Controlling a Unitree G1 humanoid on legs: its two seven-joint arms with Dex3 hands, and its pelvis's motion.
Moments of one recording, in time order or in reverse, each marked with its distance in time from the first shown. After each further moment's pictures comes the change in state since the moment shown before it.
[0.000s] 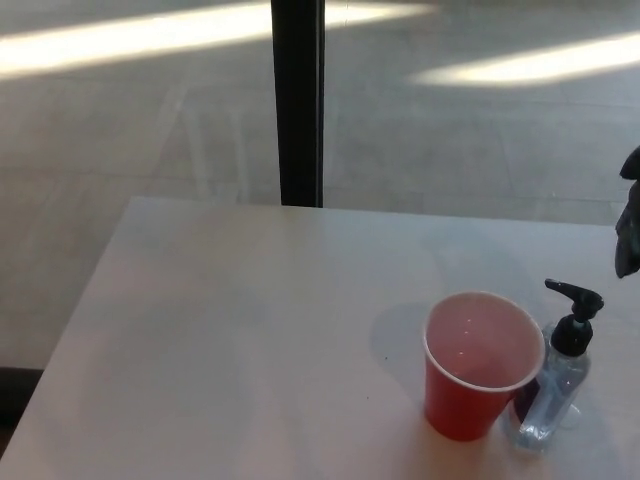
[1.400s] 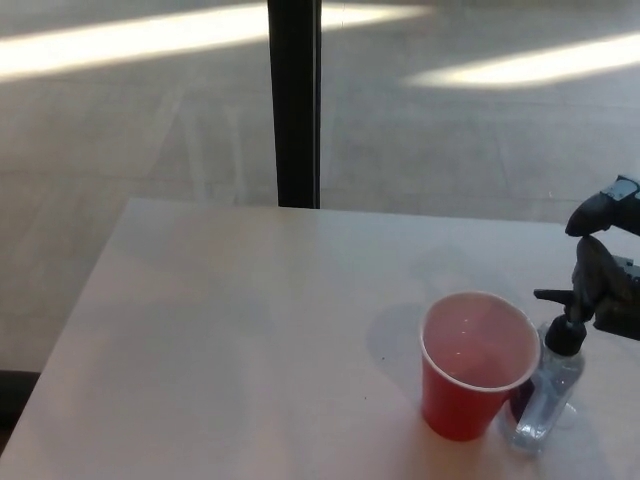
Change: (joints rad) left_arm -0.009 0.000 -0.012 -0.001 0.001 0.018 0.002; right_arm 0.102 0.044 0.157 0.023 -0.085 -0.112 0.030
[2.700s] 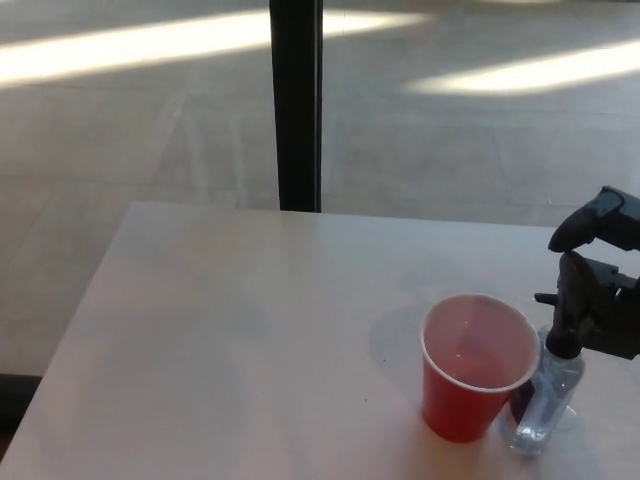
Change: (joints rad) left_arm -0.010 0.000 0.000 0.003 -0.001 0.007 0.002; right_arm 0.076 0.011 0.060 0.047 -0.043 -0.195 0.024
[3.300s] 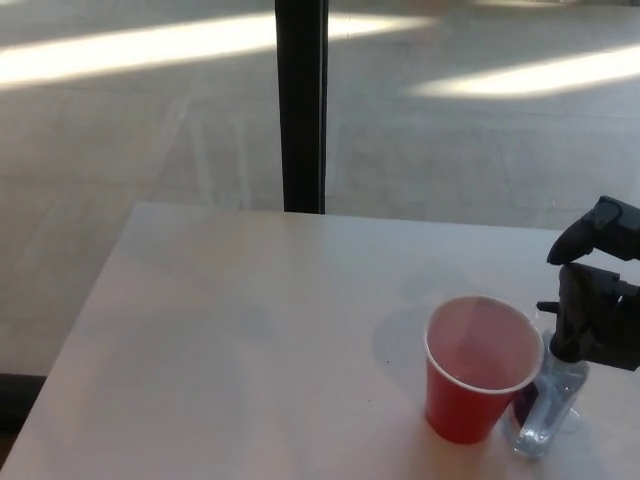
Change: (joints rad) left_arm -0.008 0.000 -0.004 -0.022 0.001 0.000 0.003; right_arm 0.030 -0.045 0.036 0.018 -0.001 -0.078 0.008
